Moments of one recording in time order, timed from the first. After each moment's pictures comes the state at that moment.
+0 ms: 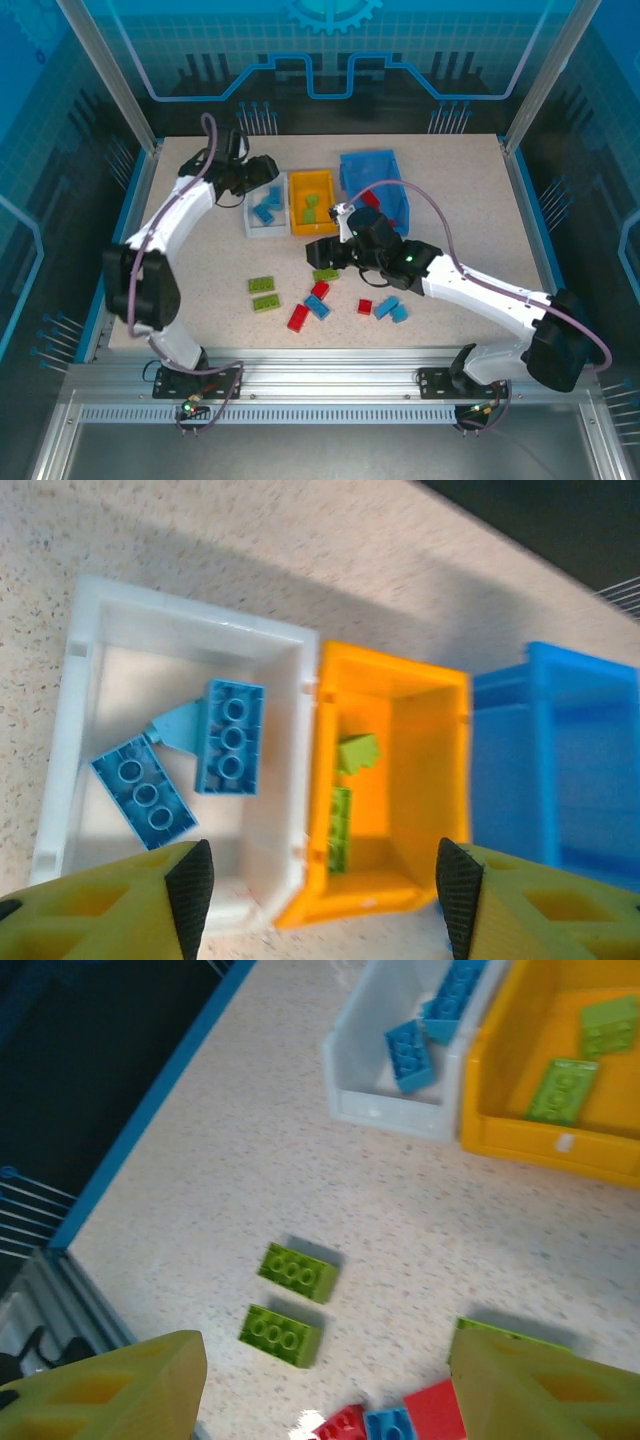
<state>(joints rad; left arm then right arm) -0.17 1.65 1.45 -0.59 0.19 -0.62 0.85 1.31 1.00 -0.28 -0.06 0.54</state>
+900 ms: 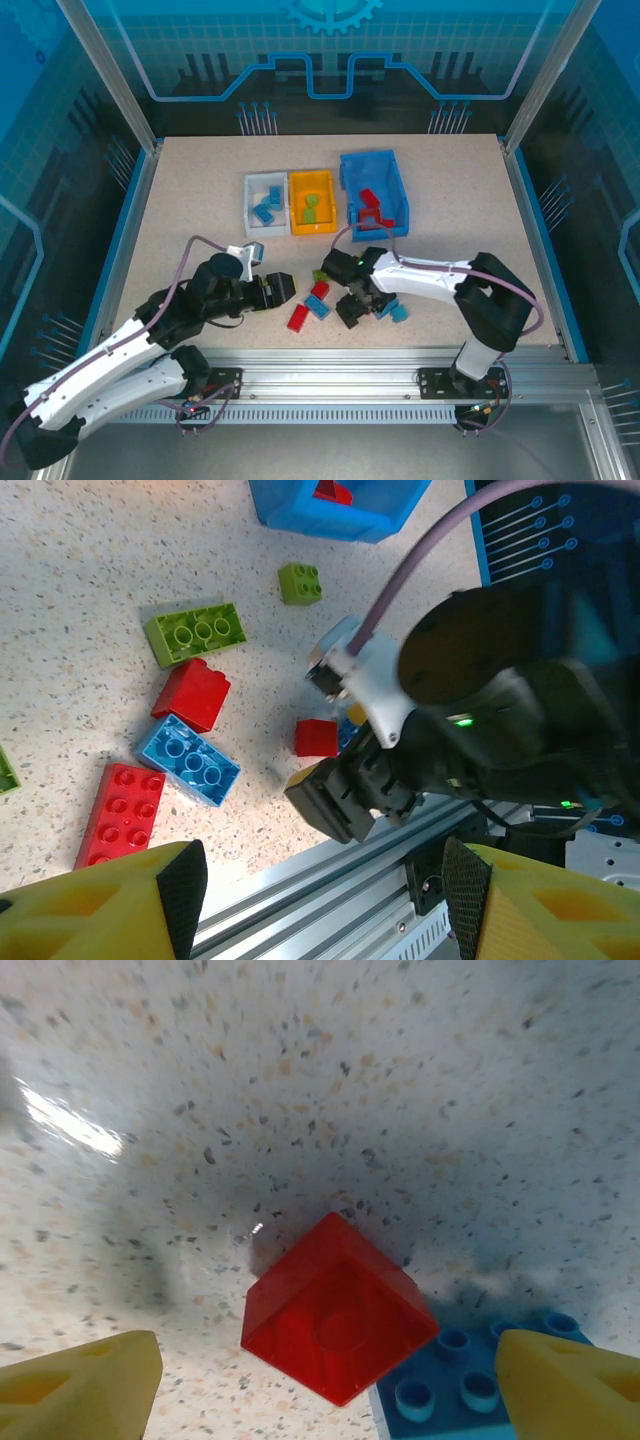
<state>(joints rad) -0.79 0.69 0.70 -0.61 0.09 -0.96 0.94 1.70 1.04 -0.94 0.13 0.37</state>
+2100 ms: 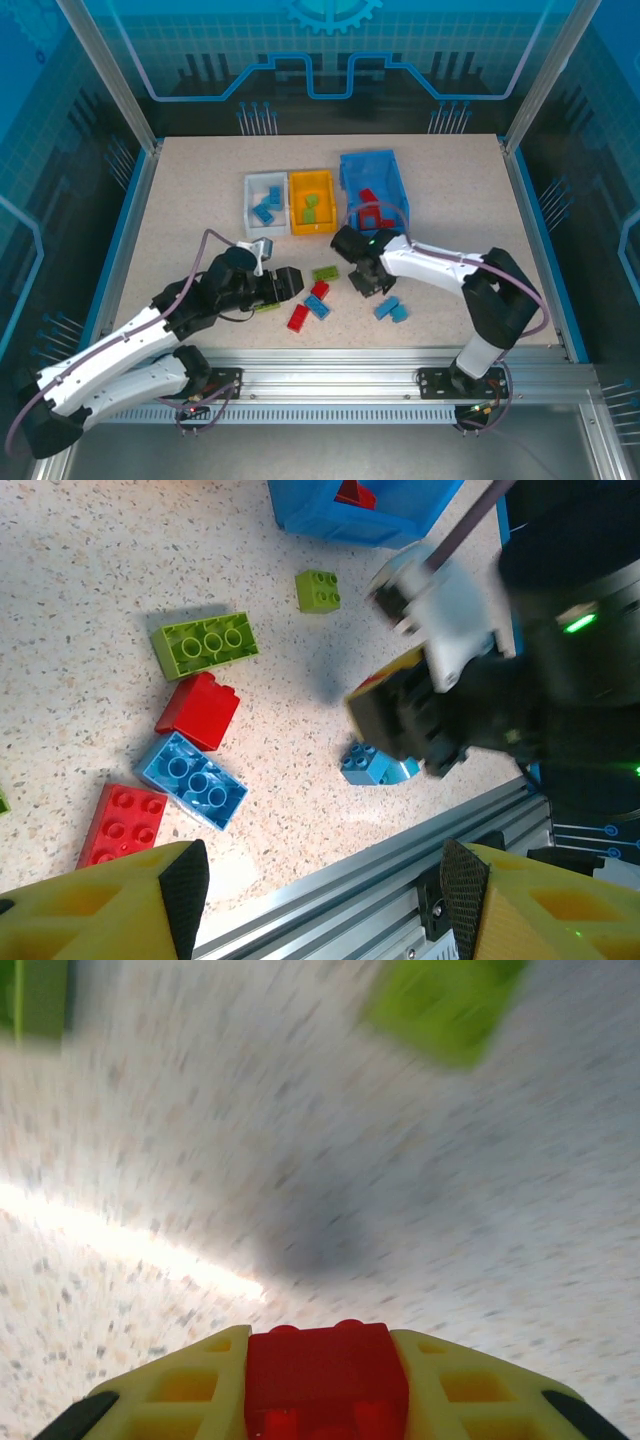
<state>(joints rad) -0.79 0.83 0.72 -0.53 0.08 -0.97 0.77 1.65 1.12 -0.92 0.24 0.30</state>
